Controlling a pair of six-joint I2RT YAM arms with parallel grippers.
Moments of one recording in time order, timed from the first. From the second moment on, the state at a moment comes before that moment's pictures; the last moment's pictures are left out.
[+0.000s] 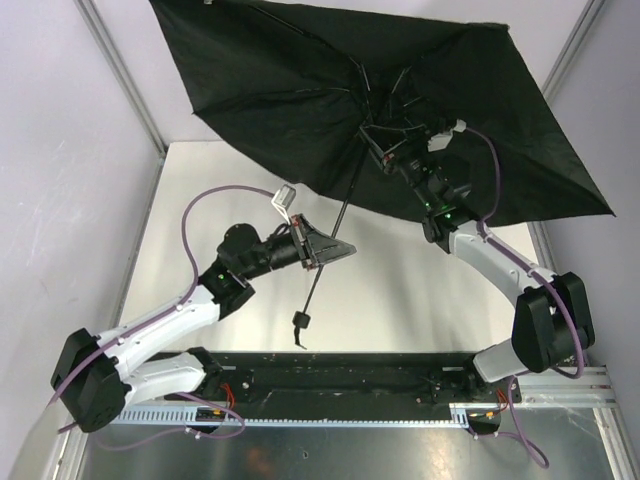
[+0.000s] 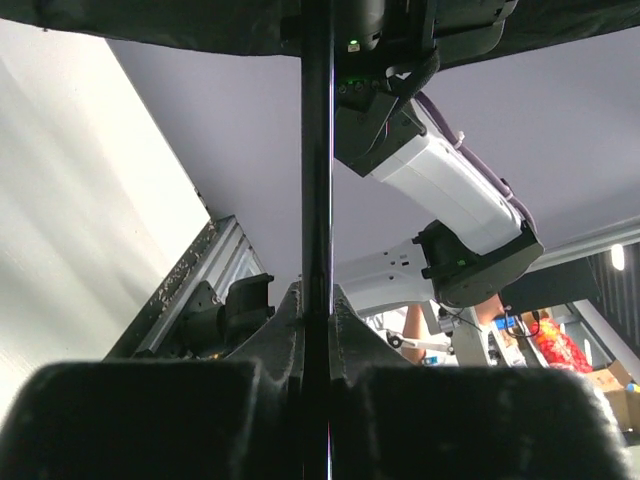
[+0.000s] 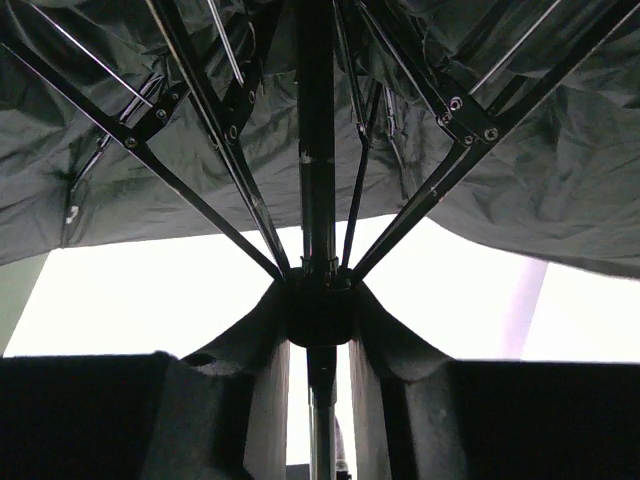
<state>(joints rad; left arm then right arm) -0.74 1.07 0.69 0.48 0.46 -1.22 0.44 1.47 1.09 0.71 -0.17 1.42</state>
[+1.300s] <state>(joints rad) -0.84 1.12 0.81 0.19 0.56 -1.05 0.41 1.41 1.16 0.46 -0.29 1.16</state>
